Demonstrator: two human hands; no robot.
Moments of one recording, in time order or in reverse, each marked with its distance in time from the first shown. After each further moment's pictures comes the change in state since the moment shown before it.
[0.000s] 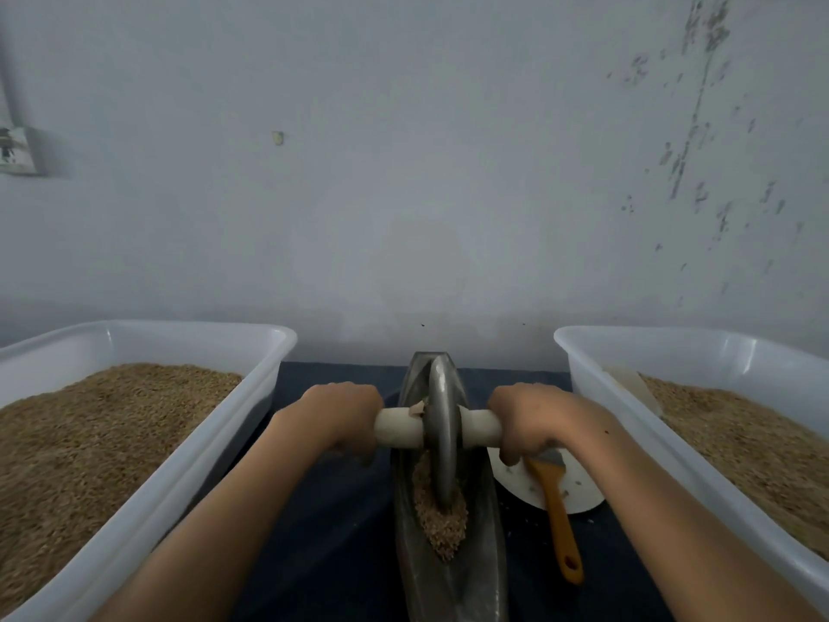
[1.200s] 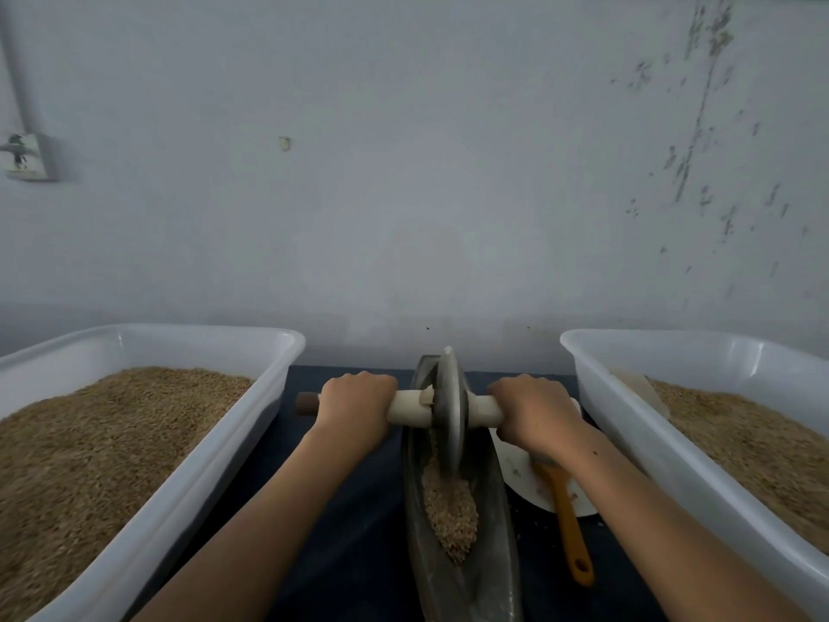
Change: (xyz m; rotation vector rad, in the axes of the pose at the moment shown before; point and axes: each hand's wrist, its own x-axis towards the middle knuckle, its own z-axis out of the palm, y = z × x) left_hand 0.006 0.007 0.010 0.056 0.379 -0.051; right_hand 0.006 -0.006 0.009 -0.088 0.332 0.051
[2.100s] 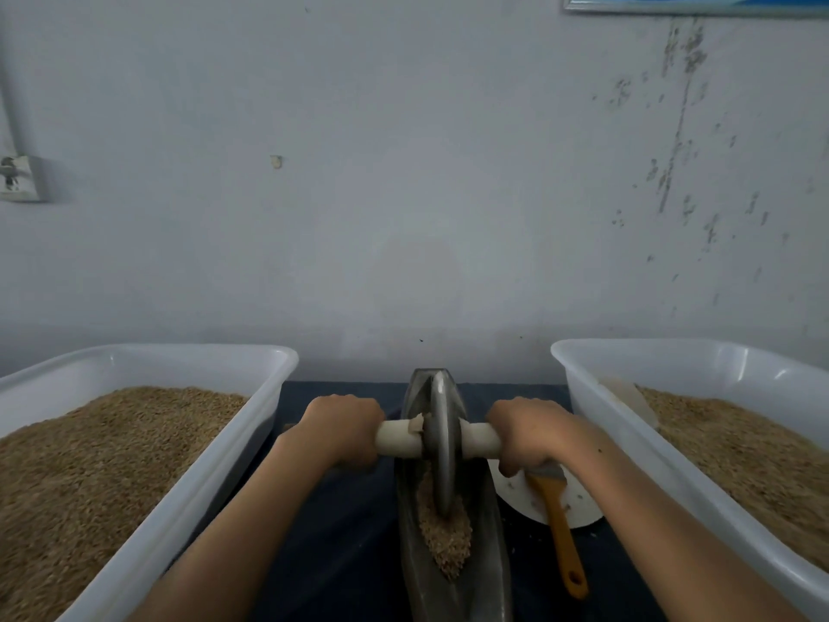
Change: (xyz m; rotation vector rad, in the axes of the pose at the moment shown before) left_hand 0.000 -0.012 -0.007 0.015 -0.222 0.103; right_hand -0.004 0.005 -0.008 0.029 -0.271 -0.049
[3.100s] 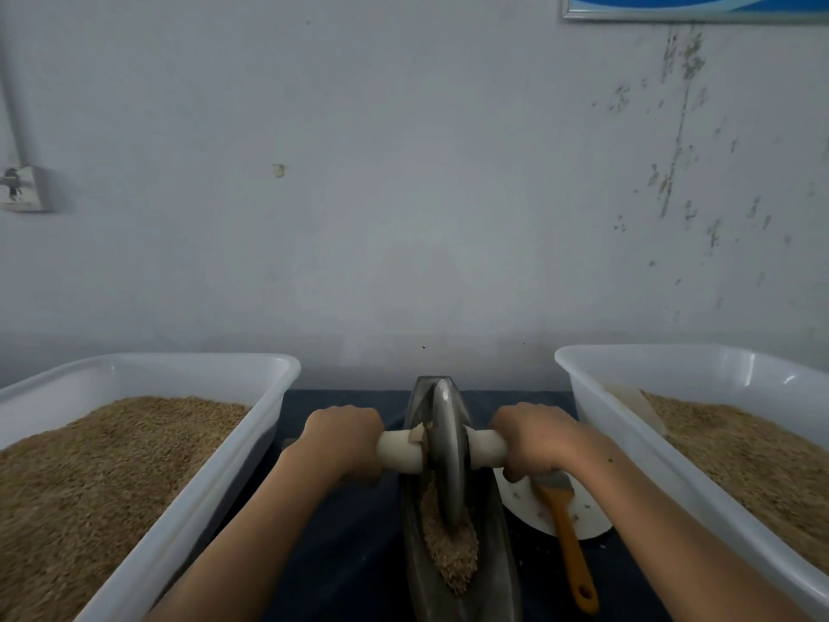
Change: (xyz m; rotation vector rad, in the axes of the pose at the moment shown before) left_hand 0.000 0.002 0.001 -0.029 -0.029 -0.086; right_hand 0.001 0.002 0.000 0.026 0.030 -0.007
